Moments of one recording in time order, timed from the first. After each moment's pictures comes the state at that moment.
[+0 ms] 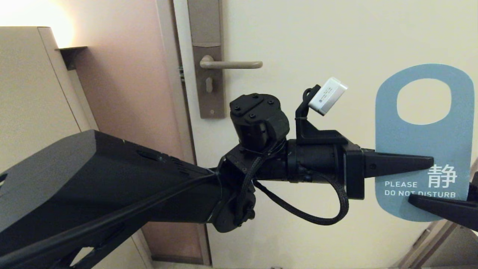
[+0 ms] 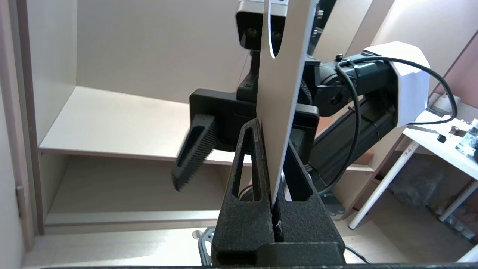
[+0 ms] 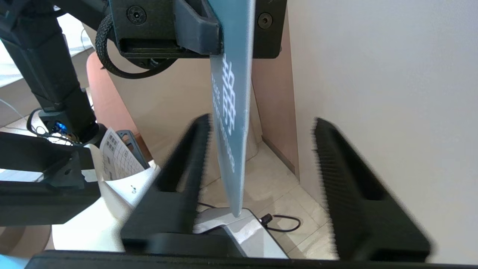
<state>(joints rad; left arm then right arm) -0.96 2.17 -1.43 -1.11 -0.92 -0.65 0.05 1.04 -0.55 -0.24 0.90 0.10</state>
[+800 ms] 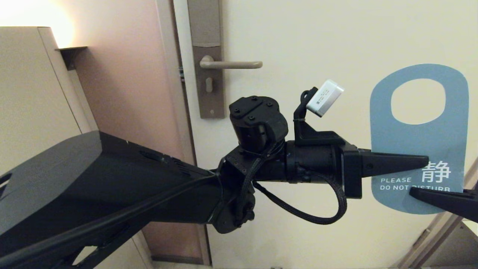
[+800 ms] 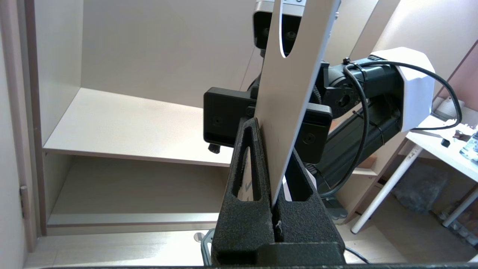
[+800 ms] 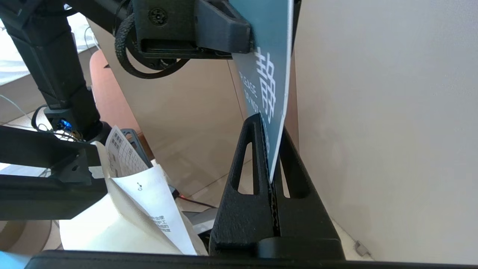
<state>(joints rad) -0.97 2.17 -1.42 -1.11 -0.92 -0.65 0.05 1.02 -0.55 -0.24 0.90 0.10</state>
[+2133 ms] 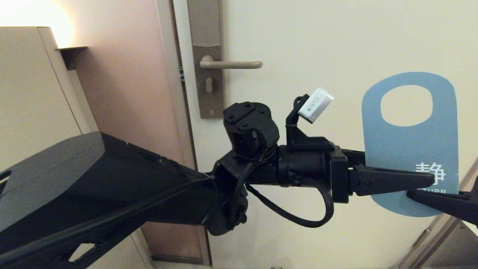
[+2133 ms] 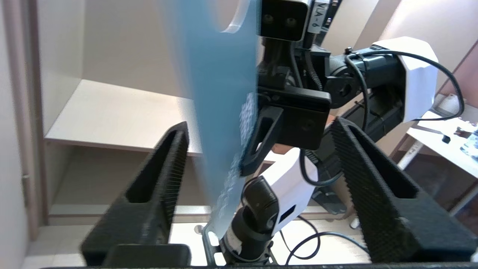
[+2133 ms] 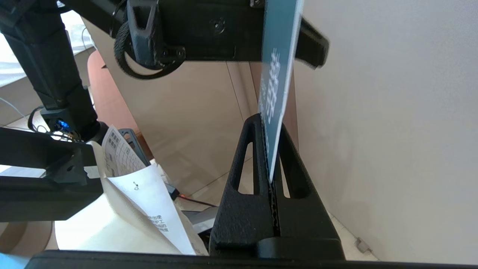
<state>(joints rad) -0.93 2.16 -1.36 -1.15 -0.92 -0.65 0.05 1.02 -0.53 -0.24 0.90 0.10</state>
